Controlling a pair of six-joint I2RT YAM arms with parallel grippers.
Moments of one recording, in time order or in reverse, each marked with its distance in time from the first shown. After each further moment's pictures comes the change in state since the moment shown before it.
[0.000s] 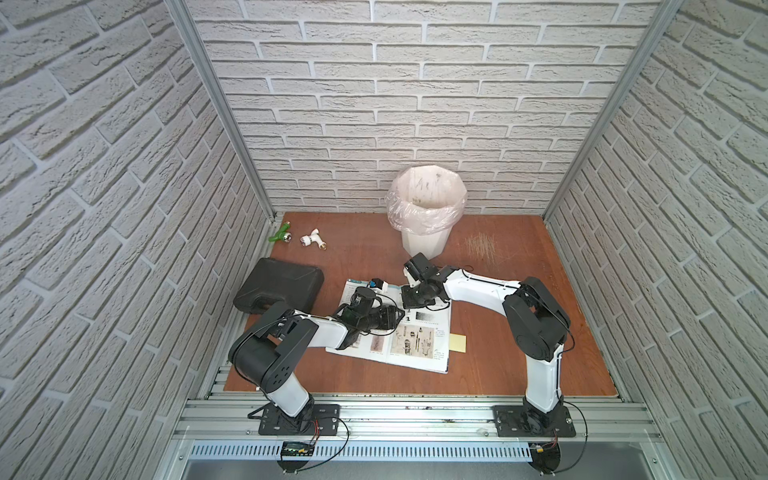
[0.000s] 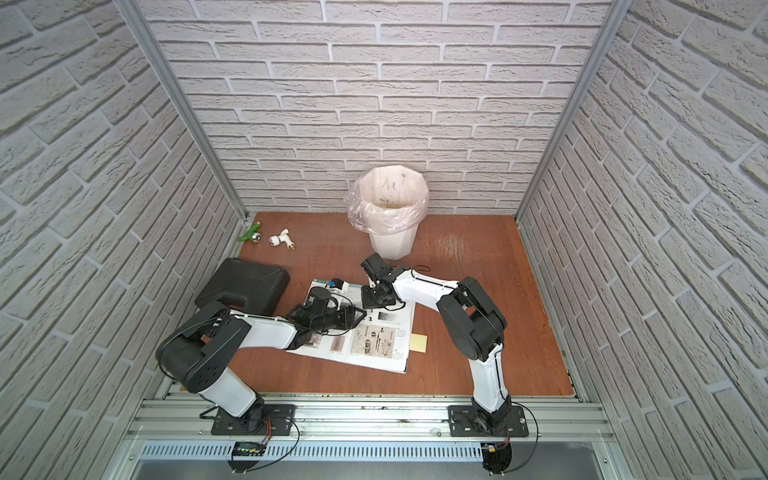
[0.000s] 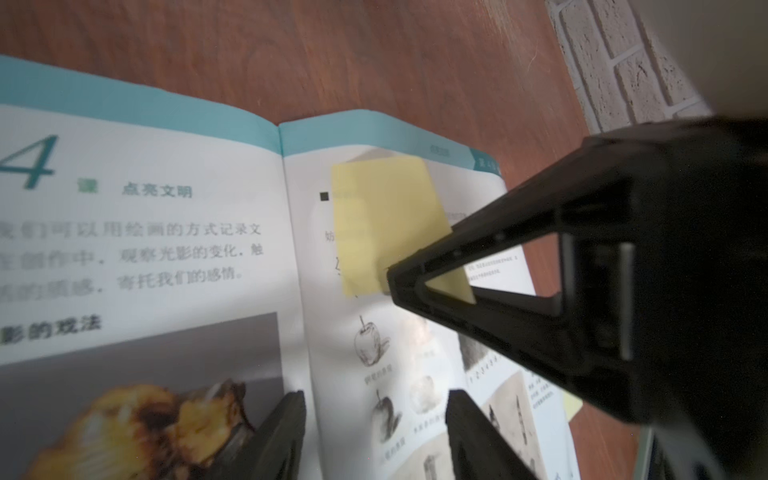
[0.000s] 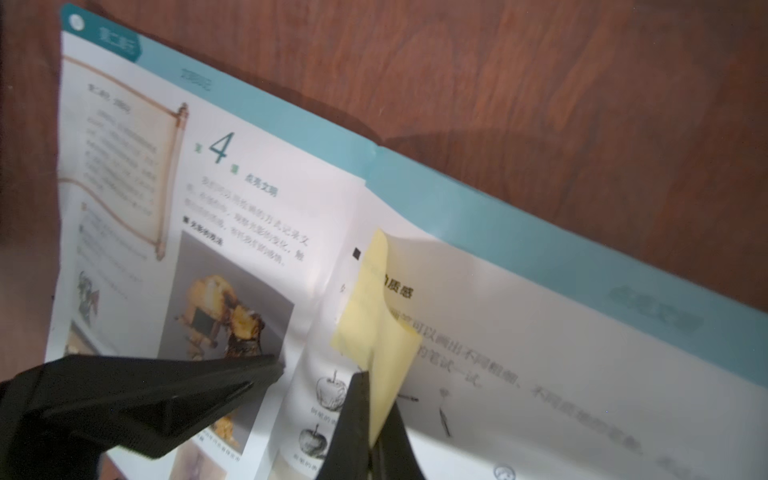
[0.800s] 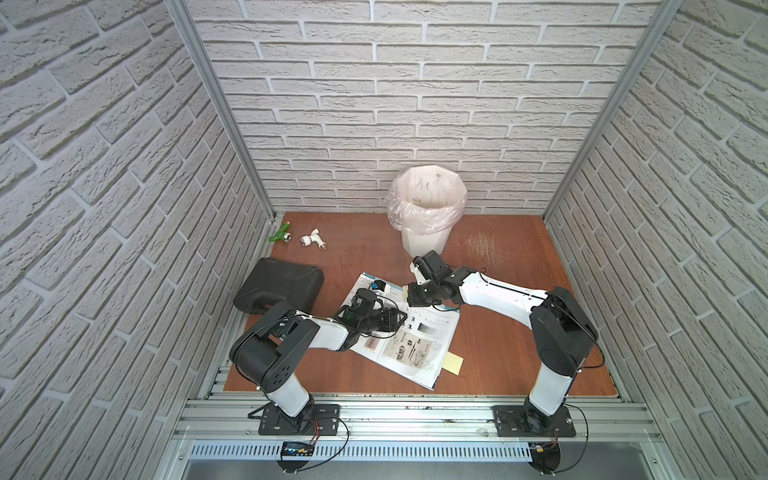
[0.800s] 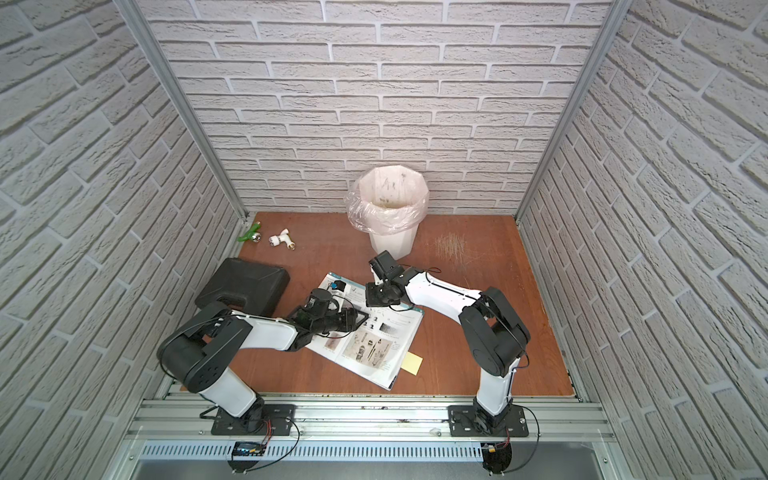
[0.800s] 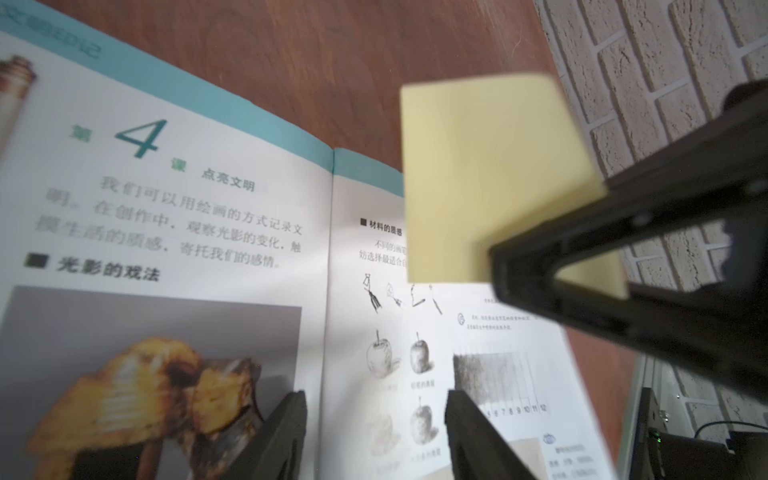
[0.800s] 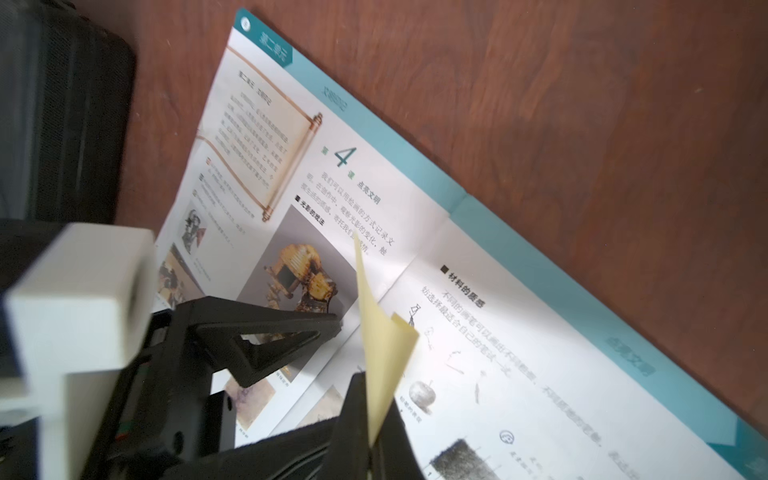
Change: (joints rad) left arm -0.008 0.006 -0.011 0.024 0.027 -0.001; right arm -0.031 -0.174 -0.088 0.025 -0.035 0.037
